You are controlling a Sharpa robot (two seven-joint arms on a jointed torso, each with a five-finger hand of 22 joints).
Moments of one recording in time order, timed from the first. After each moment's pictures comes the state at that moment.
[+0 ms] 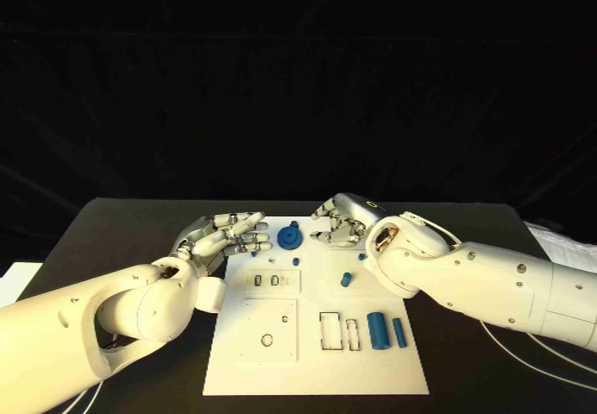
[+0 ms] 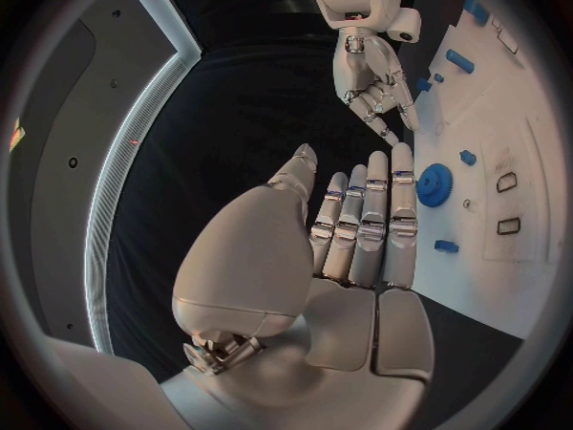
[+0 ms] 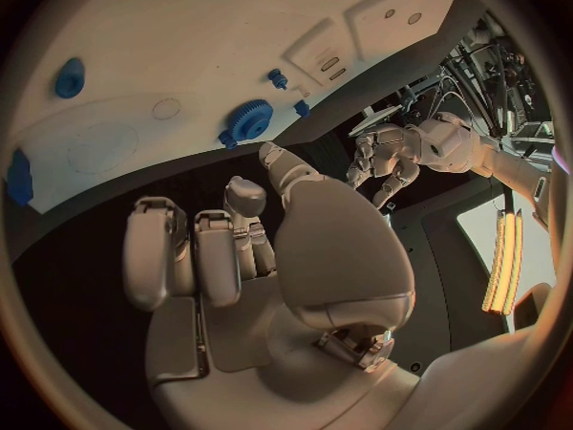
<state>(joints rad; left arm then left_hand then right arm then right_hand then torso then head) 1.16 -0.91 0.03 1.70 0.07 -0.39 0.35 1.42 -0.03 0.09 0.11 0.05 0.97 0.21 0.09 0.07 1.06 0.16 0.08 0.07 1.12 0.11 0.16 0.23 0.17 1.07 0.21 0.25 0.12 1.23 -0.68 0.01 1.47 -1.42 -0.45 -0.26 1.28 -0.11 0.25 0.08 0.23 0.95 0.15 0.08 0.07 1.29 0.06 0.98 1.10 1.46 -0.02 1.47 1.31 0.08 1.42 0.08 1.40 1.23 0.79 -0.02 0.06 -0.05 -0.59</state>
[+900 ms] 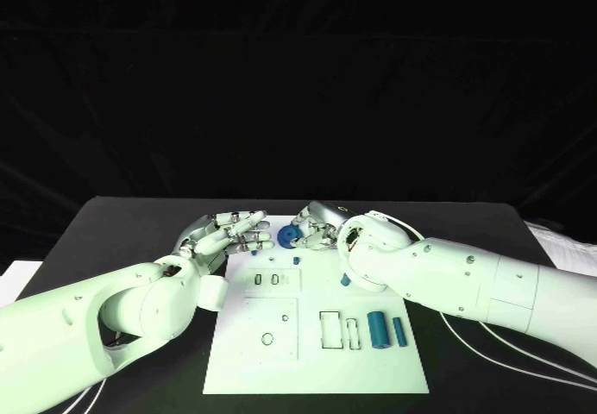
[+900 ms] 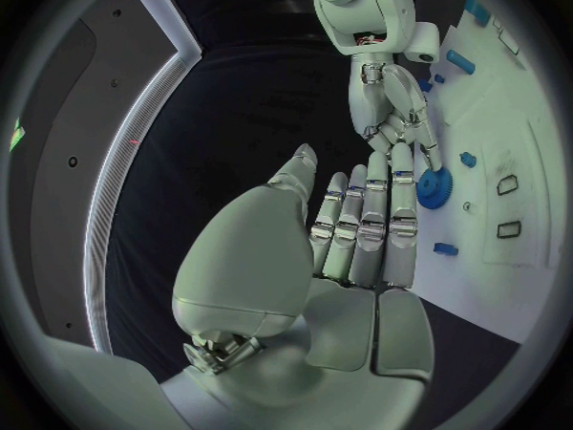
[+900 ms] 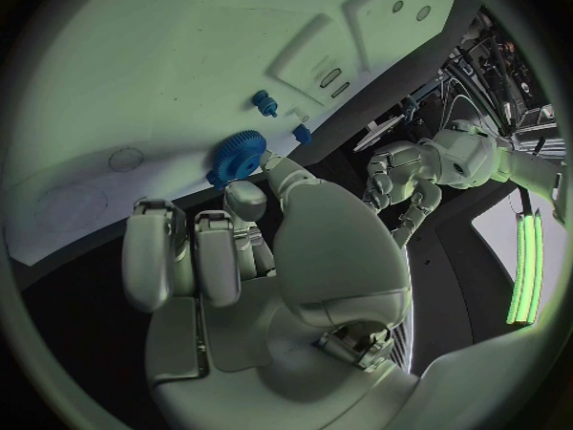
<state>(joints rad) 1.16 -0.90 0.03 1.70 0.07 -0.39 0.35 1.42 -0.03 0.09 0.11 0.05 0.97 0.21 0.09 0.07 1.06 0.16 0.08 0.07 1.12 0.11 0.16 0.23 0.17 1.07 0.21 0.25 0.12 1.23 -0.51 0.00 1.32 -1.40 -0.32 -0.33 1.26 -0.07 0.24 0.11 0.23 0.79 0.16 0.06 0.06 1.30 0.07 1.02 1.13 1.47 -0.02 1.47 1.31 0.08 1.43 0.09 1.41 1.24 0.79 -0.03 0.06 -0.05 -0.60</state>
